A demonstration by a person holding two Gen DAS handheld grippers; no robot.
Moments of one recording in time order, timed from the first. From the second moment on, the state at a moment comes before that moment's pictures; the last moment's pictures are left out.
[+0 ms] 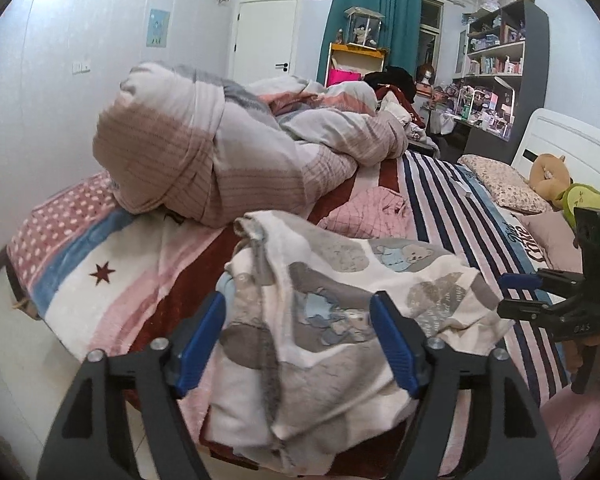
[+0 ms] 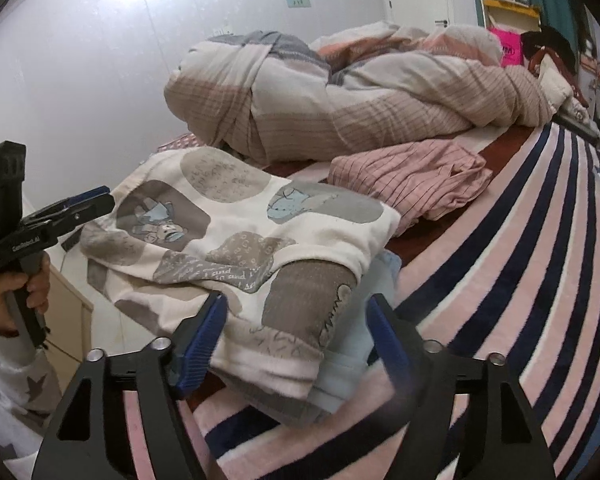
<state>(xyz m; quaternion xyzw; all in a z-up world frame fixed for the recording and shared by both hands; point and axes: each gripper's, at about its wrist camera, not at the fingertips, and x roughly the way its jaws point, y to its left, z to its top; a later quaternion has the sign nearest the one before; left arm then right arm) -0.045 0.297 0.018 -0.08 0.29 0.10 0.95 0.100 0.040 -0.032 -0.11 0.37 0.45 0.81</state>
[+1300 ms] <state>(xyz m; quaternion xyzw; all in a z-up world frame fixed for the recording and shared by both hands) -0.012 0.045 0.012 -0.02 0.15 0.00 0.99 -0.024 -0.183 -0.015 -0.07 0.17 0.17 0.97</state>
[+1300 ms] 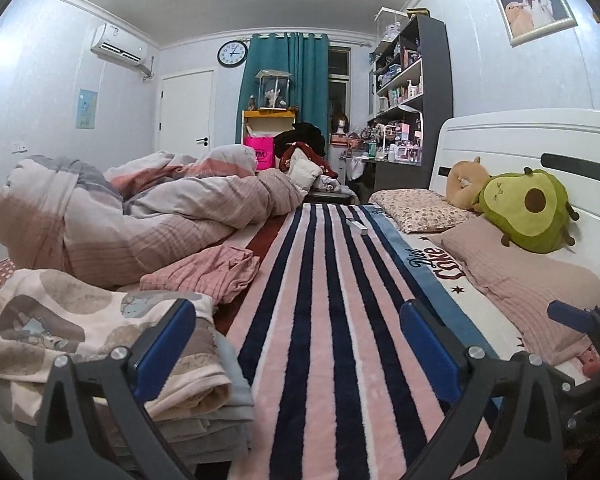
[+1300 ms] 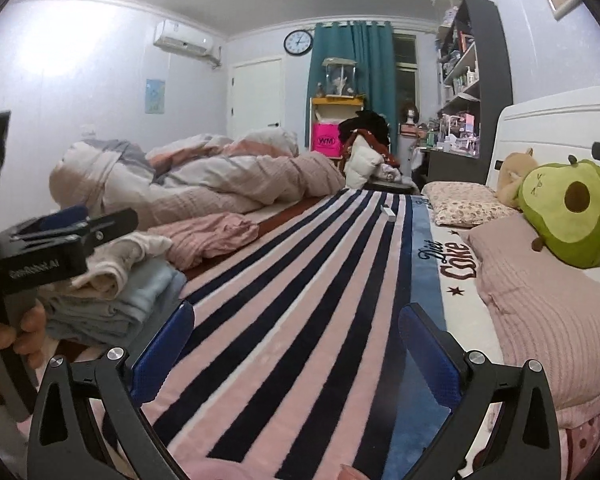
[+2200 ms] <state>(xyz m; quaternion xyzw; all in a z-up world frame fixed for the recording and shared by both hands) -0.014 0.047 0.000 -0.03 0.16 -0.01 0.99 -0.026 -0.193 -0.015 -0.05 0.17 0.13 0.97</state>
